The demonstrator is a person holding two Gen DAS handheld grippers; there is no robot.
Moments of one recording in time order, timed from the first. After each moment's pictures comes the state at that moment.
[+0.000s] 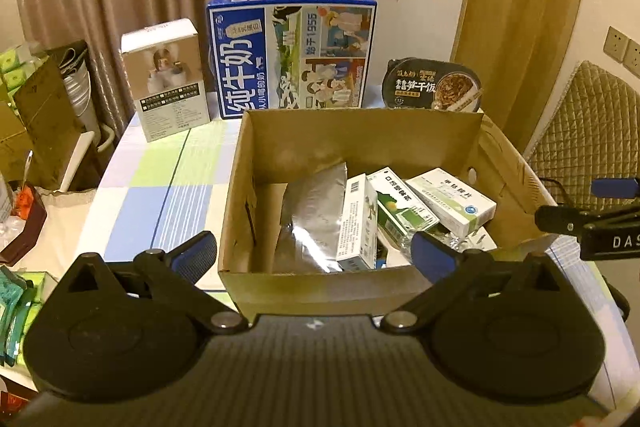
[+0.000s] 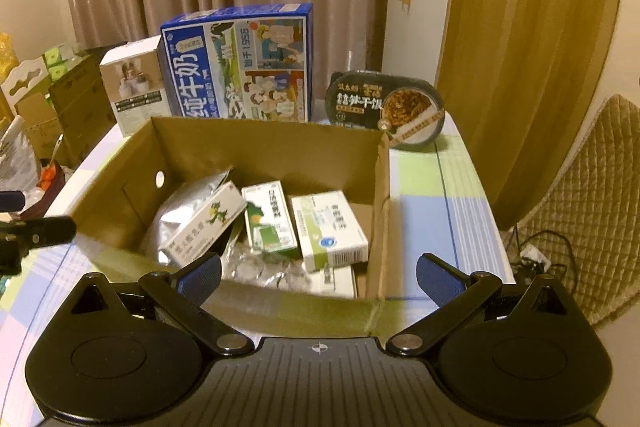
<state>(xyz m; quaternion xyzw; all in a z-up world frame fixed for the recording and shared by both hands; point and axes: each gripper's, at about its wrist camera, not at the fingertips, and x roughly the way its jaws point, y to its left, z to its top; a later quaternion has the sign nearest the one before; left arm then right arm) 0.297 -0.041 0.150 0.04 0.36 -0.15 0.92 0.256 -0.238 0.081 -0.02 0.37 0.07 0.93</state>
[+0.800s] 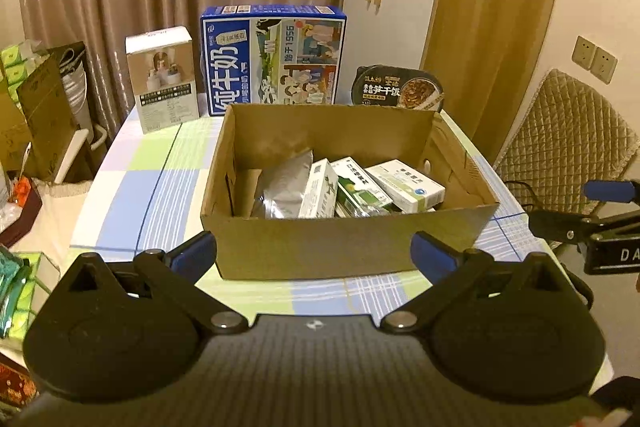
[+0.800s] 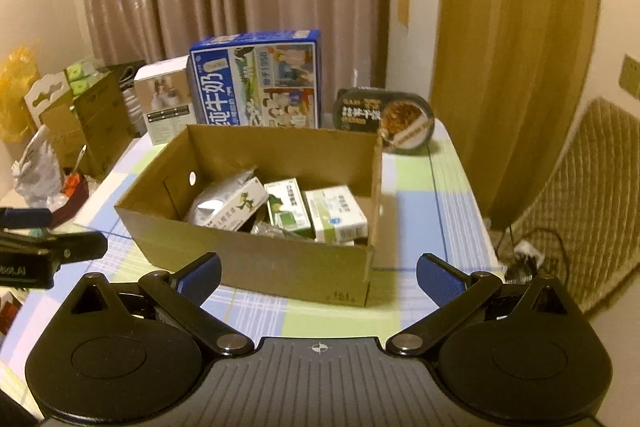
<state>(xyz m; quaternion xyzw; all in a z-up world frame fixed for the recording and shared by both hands) 0.216 -0.040 0.174 0.02 0.35 -0.17 0.92 0.168 -0.245 0.115 0.00 0.34 0.08 0.94</state>
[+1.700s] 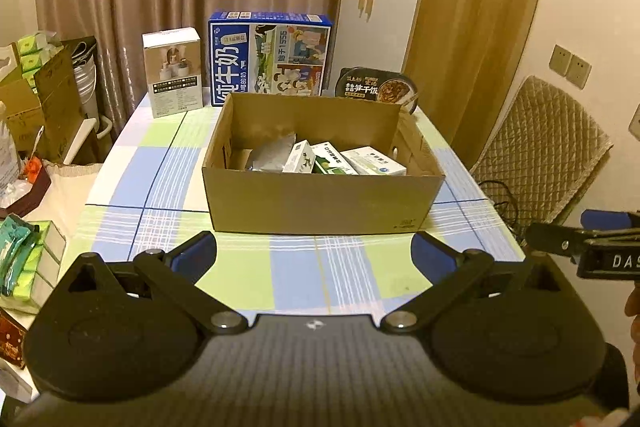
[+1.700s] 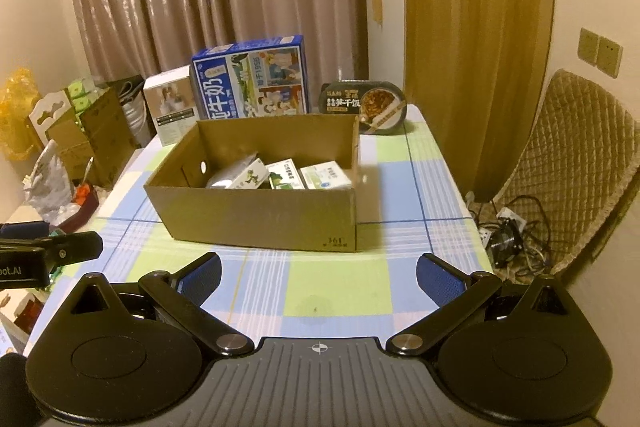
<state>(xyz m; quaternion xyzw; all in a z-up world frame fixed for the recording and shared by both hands) 0.110 -0.036 0.203 0.00 0.34 -0.16 0.93 0.060 -0.261 0.138 0.03 0.34 0.06 0.94</state>
